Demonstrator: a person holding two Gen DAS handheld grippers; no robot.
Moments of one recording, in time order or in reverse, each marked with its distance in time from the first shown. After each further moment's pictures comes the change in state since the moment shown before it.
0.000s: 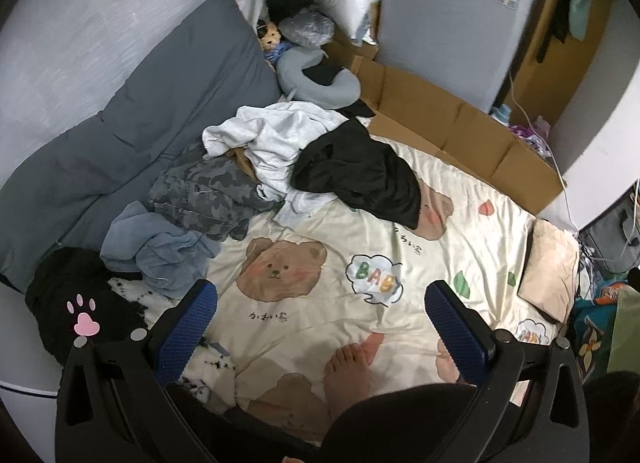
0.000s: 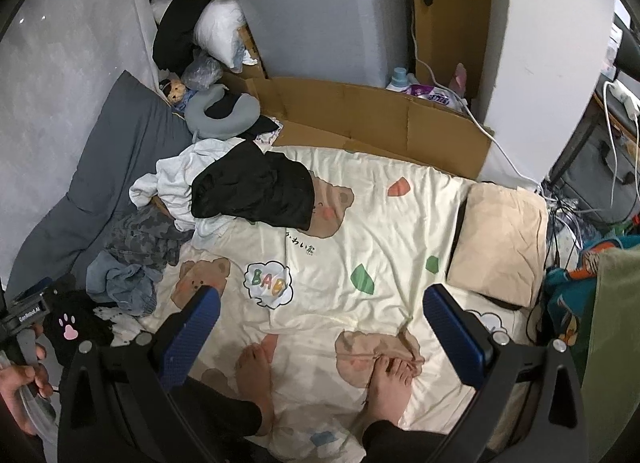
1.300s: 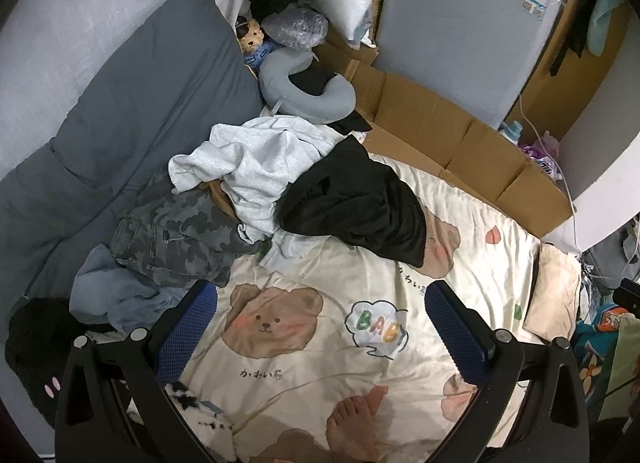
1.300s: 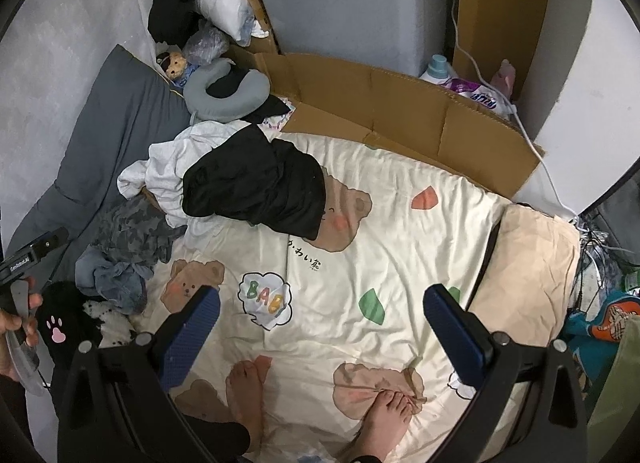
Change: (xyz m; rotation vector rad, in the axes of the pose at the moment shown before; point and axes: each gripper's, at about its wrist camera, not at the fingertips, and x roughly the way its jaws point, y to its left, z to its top) left arm 0.103 0.021 0.097 0.026 0.011 -0.078; right arm 0.112 0.006 0.075 -0.075 0.104 0.037
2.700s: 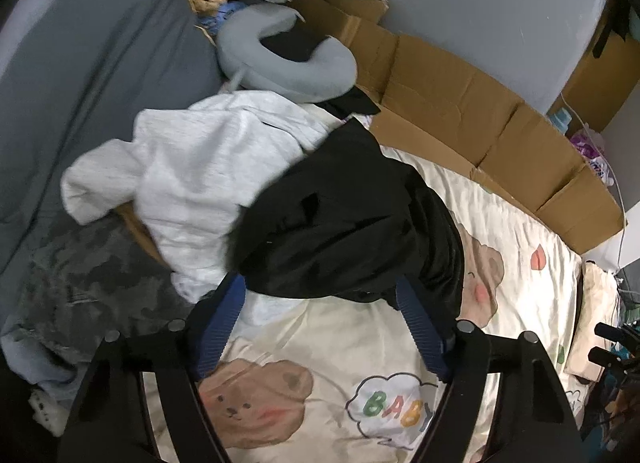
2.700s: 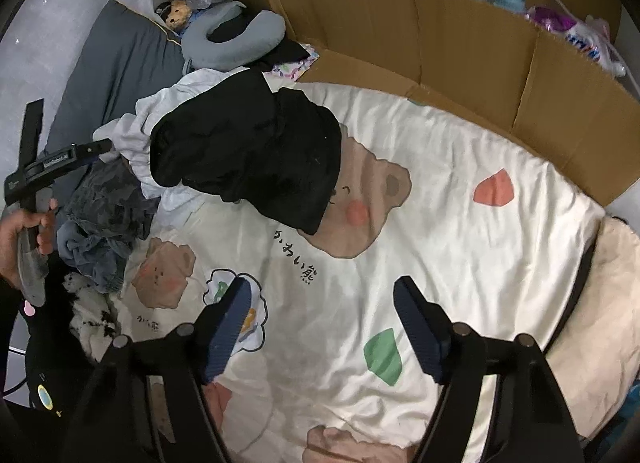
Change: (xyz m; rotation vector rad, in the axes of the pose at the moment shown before) left arm 0.230 -0.023 0.051 0.029 0.032 -0.025; right arm 0.225 -0.058 0.005 -0.086 0.078 0.181
